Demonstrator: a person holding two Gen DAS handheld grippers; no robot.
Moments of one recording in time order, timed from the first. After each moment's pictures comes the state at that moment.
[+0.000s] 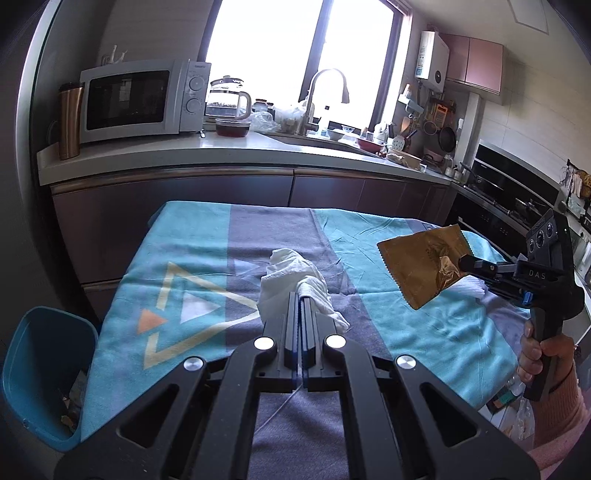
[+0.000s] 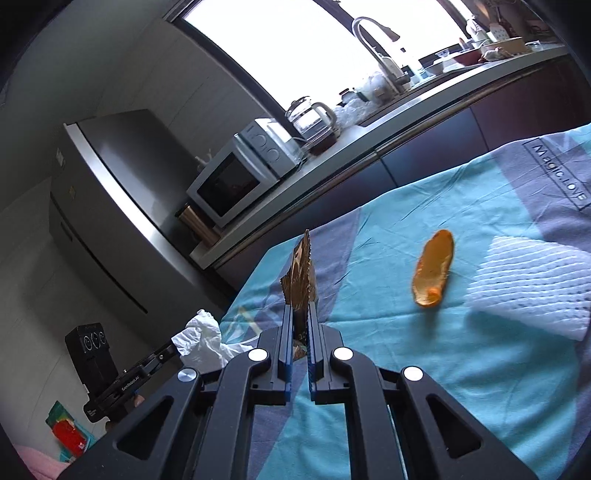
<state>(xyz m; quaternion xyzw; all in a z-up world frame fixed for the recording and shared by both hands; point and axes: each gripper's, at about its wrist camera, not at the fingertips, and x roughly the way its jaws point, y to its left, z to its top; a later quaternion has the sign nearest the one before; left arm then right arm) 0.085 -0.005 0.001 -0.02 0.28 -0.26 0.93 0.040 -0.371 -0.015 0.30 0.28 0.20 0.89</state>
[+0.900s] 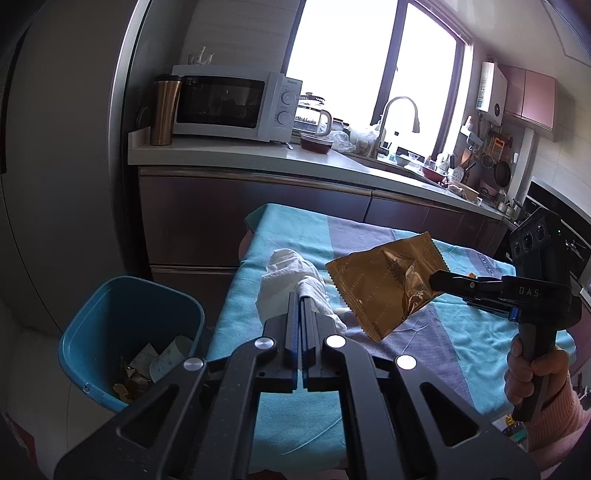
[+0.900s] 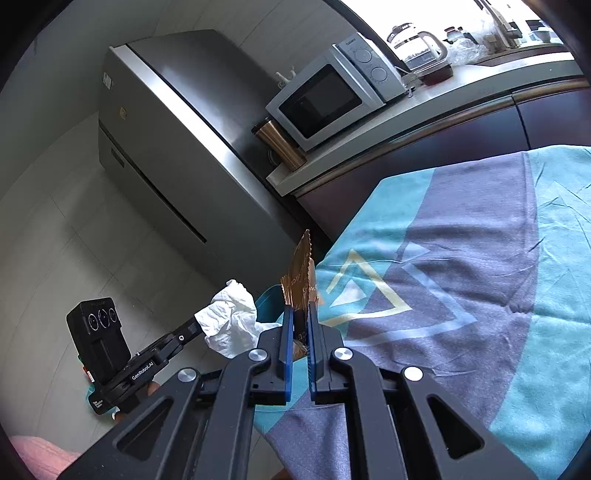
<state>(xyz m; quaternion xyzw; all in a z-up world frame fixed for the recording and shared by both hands) 0.060 0.110 0.009 -0.07 0.26 -0.14 0.95 0.109 -0.216 -0.012 0.24 0.34 0.36 0.84</state>
